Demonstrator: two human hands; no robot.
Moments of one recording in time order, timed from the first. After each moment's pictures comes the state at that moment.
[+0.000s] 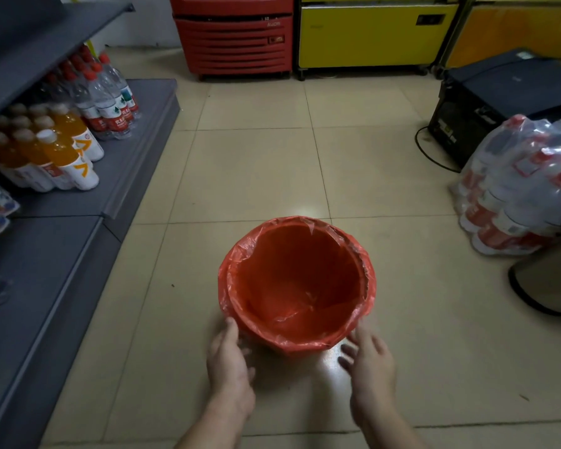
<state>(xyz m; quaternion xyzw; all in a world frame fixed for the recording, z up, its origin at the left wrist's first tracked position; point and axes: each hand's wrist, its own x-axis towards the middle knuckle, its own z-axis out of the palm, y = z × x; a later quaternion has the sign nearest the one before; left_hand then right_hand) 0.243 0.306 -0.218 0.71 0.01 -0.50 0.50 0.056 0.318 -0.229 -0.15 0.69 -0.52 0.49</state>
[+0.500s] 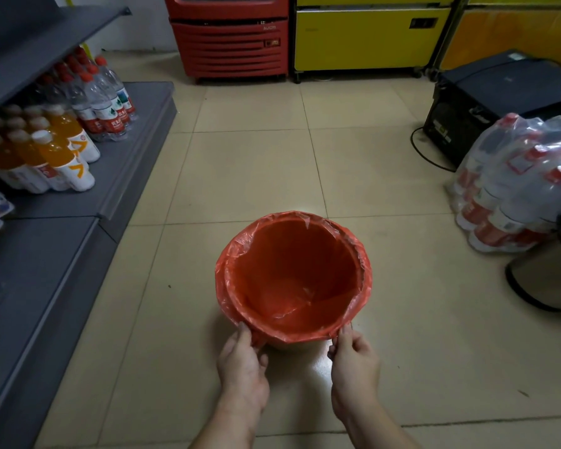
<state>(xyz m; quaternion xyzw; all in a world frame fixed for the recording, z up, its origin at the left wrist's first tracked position) 0.223 0.304 -0.227 0.64 0.06 -0.55 0.53 0.080 0.320 -0.238 -0.15 0.70 -0.52 0.46</state>
